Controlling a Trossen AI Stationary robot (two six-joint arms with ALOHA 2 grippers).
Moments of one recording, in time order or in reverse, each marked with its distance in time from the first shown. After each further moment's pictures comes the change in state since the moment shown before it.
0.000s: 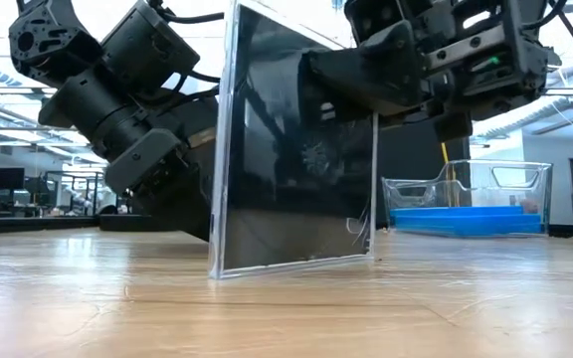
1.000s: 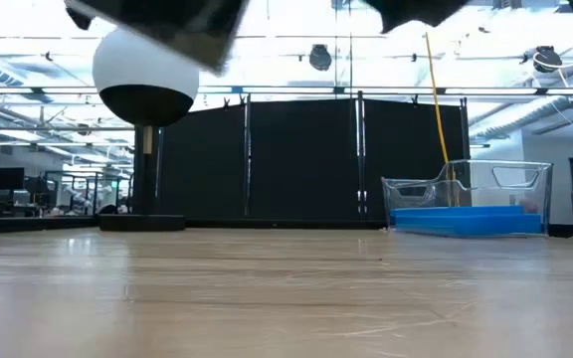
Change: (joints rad) left arm -0.197 -1.228 0.000 -0.579 -0.427 0.158; right arm 0.068 -0.033 0.439 -0.295 0.060 -0.325
